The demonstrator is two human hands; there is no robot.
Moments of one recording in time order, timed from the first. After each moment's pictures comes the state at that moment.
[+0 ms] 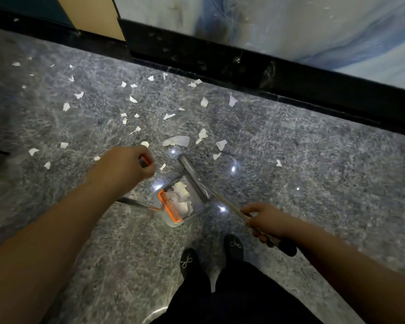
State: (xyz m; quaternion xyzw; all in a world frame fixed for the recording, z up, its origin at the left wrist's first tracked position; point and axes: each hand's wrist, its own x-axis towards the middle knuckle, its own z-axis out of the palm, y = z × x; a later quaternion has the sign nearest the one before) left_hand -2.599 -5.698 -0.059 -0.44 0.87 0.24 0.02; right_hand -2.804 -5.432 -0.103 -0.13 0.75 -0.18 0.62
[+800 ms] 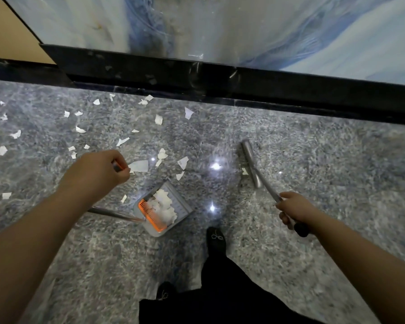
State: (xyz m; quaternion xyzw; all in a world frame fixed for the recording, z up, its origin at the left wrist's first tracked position) left_hand -2.825 -5.729 -0.073 -0.42 0.88 0.20 0.08; right_hand -3.068 -5.356 -0.150 0.10 0.83 -0.27 0.48
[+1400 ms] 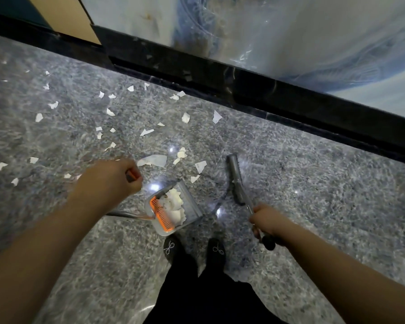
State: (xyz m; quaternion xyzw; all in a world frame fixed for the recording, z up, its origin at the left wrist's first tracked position) left_hand -2.813 -5.729 -0.078 -0.46 0.86 0.19 0.06; right_hand -3.066 -5.477 -0.162 -0.08 0.80 -0.12 0.59
